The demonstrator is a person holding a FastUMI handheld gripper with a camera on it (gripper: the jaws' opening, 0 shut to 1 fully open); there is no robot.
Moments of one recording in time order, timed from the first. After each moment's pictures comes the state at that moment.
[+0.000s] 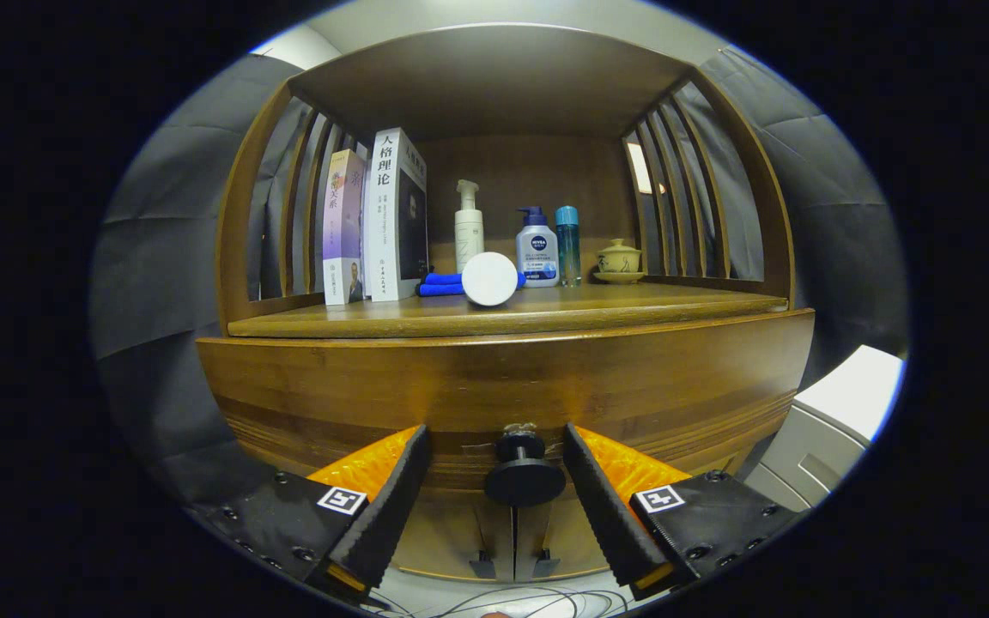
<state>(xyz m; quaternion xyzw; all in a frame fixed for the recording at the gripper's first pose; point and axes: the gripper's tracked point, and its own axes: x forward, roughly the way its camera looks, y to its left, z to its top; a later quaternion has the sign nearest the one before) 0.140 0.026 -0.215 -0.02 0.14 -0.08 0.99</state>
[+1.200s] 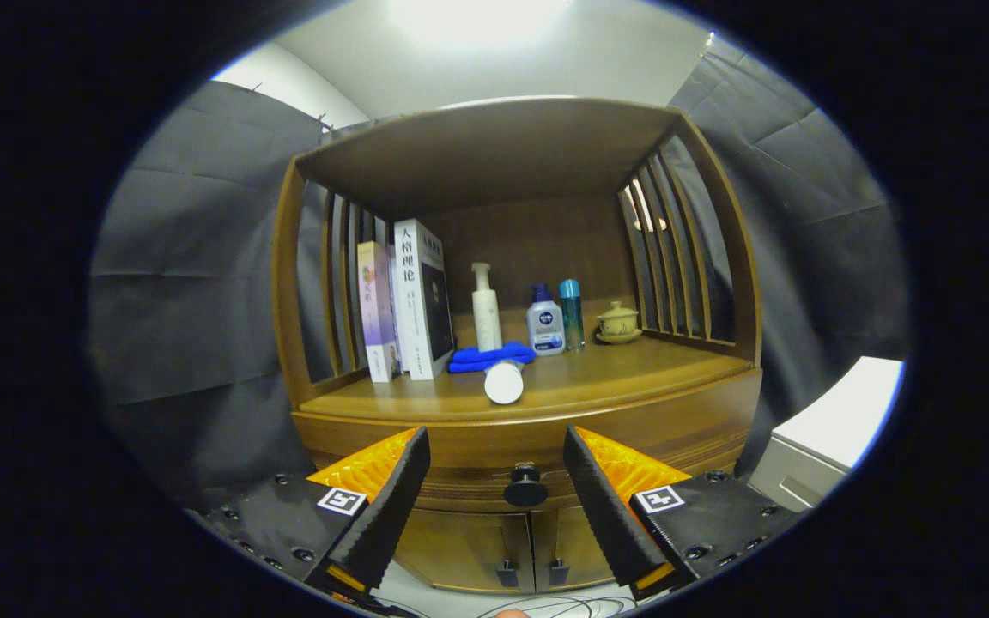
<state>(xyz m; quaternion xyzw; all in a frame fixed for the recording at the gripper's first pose) 0.076 0.045 -0.099 0.01 0.07 -0.03 1.00</state>
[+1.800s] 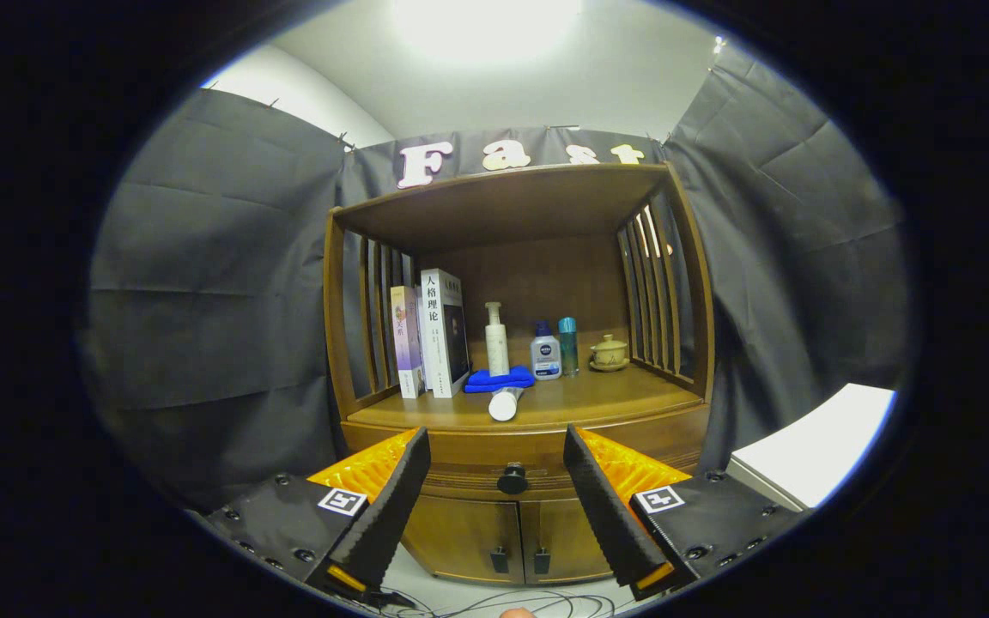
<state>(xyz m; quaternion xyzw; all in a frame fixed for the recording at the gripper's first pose) -0.008 0.034 -0.041 0.00 0.05 0.00 1.00</state>
